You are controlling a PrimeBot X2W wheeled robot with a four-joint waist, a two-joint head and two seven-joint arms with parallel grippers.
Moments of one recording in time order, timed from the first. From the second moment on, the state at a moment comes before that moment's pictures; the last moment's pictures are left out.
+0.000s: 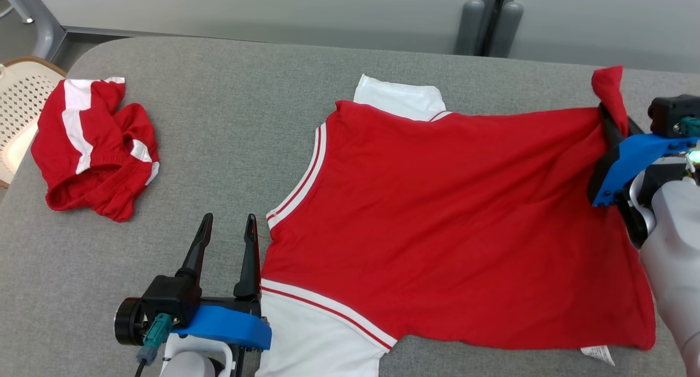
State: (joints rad) left arm -0.13 0.05 -0.17 0.27 -0.21 -0.04 -0.26; right arm -0.88 -0.29 0.12 1.14 0.17 0.13 -0.21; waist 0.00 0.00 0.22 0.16
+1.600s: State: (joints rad) left arm -0.01 0.07 -0.06 0.28 -0.13 -0.07 -0.26; right arm 0.01 -0.08 -0.02 0.15 0.14 0.13 -0.26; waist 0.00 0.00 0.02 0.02
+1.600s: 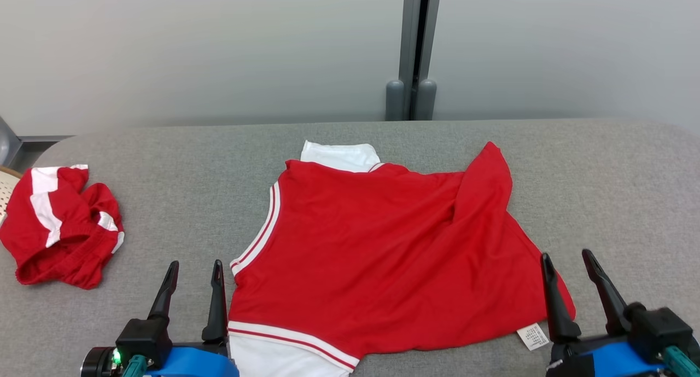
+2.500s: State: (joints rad) left arm 0.02 0.07 -0.06 0.32 -0.18 -0.08 -0.26; right arm 0.13 -0.05 -0.04 0.06 0.14 0.13 -0.17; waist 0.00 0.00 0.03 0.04
